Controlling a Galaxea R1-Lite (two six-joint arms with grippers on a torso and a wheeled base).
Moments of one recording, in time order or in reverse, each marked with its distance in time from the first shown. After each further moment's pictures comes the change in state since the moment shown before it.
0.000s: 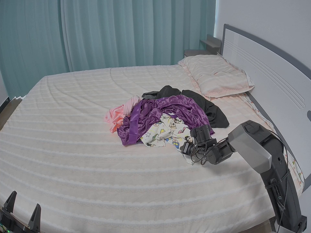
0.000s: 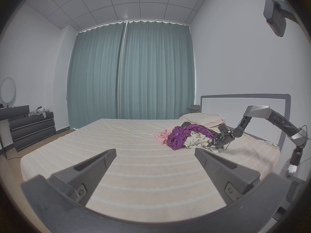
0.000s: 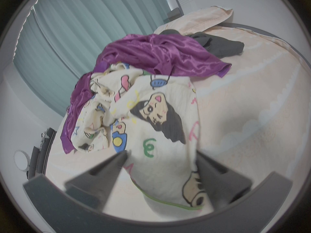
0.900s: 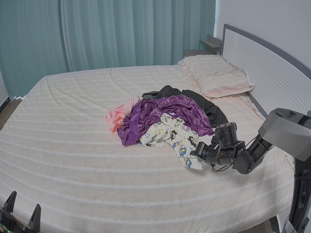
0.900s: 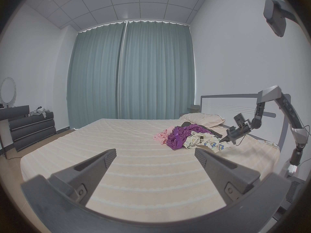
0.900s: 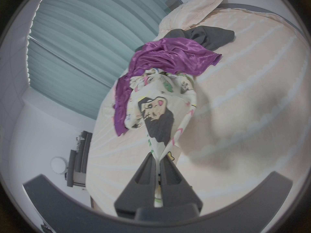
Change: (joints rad) left arm 0.000 0.000 0.000 0.000 0.000 0.000; right arm -0.007 -0.400 0.655 -0.356 0.296 0.165
